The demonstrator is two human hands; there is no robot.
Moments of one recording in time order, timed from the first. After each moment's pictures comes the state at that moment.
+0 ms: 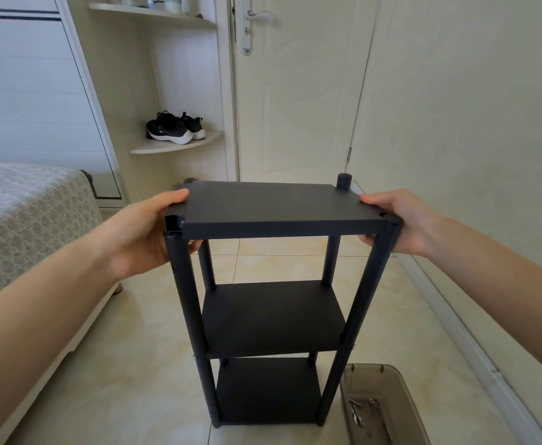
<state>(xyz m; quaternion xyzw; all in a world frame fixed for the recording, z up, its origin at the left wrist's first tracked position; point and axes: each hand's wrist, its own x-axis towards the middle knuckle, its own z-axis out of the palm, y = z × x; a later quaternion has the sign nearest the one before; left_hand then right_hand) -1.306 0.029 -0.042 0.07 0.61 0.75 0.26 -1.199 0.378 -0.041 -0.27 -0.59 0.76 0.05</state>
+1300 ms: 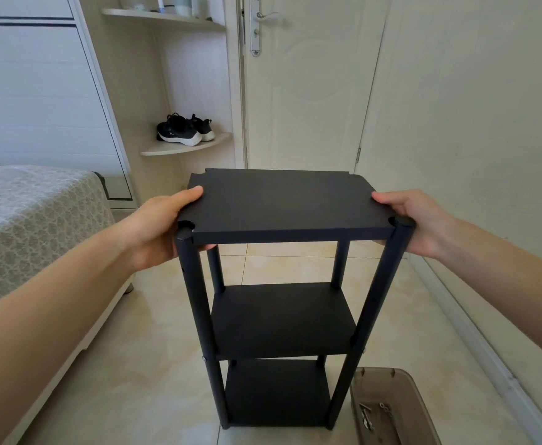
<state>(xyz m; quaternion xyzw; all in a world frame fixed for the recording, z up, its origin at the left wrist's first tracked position) -1.311 0.036 -0.037 0.08 0.66 0.71 0.23 -1.203 0.379 -0.043 -0.22 -0.59 0.77 0.06</state>
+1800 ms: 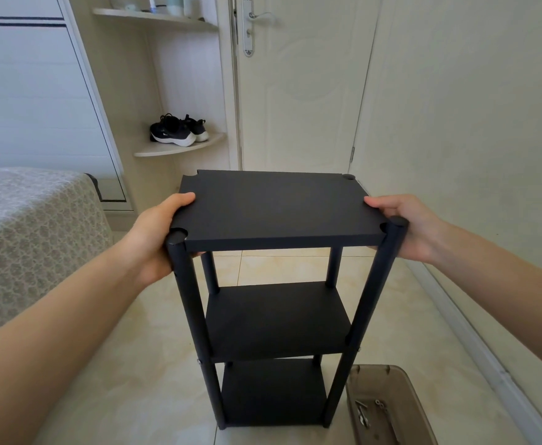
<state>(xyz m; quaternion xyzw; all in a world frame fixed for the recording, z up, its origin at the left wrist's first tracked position) -1.298 0.047 -0.050 0.01 0.62 0.77 0.16 -1.197 0.380 -0.050 -0.23 -0.59 0.77 0.04</state>
